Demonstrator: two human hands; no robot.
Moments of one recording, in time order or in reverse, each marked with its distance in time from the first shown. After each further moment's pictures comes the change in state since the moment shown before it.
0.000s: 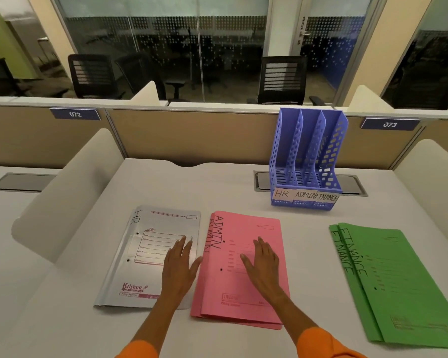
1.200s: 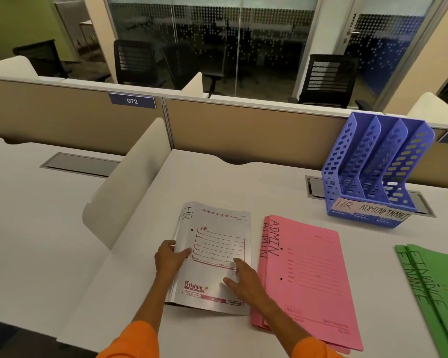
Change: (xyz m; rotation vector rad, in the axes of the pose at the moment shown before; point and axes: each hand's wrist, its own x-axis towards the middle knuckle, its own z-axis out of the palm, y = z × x) left_hand 0.034 -0.176 -0.080 -0.654 0.026 -0.659; right_hand -0.012 -0.168 0.121 0.154 -0.410 -0.134
